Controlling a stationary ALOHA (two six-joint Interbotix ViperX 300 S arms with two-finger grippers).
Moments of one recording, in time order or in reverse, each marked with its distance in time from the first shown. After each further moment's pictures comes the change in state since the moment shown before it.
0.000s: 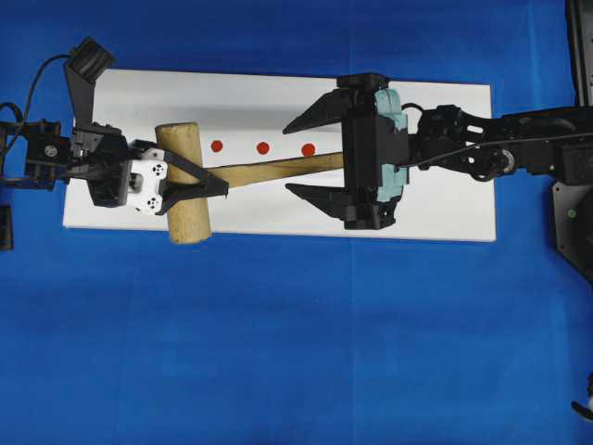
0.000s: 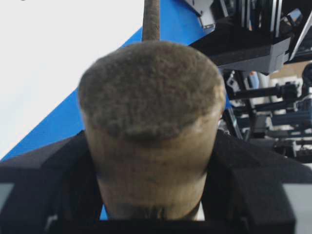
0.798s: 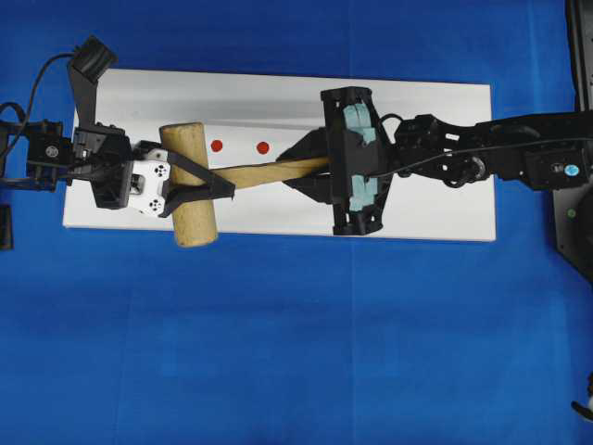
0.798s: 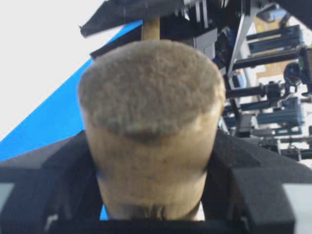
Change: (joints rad) left arm -0.014 0.000 -0.029 0.000 -0.002 -0.009; right arm 0.006 0.084 -0.017 0.000 0.011 -0.011
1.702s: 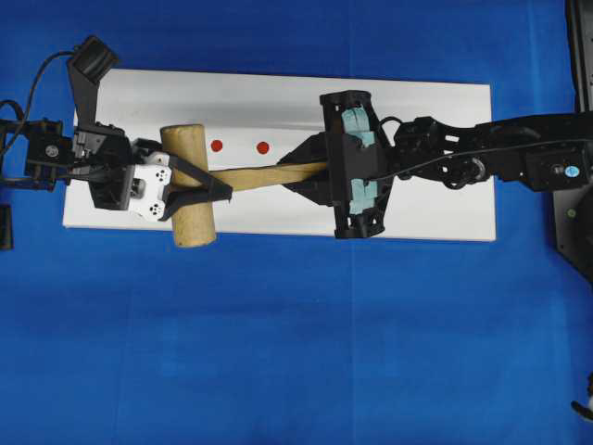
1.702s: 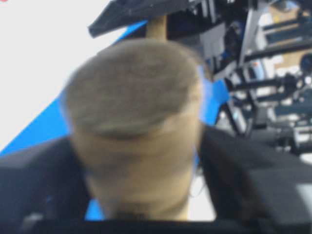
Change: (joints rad) left arm -0.002 -0.009 -0.014 0.005 0.078 0.043; right arm -0.002 0.000 -0.002 0.000 0.012 0.000
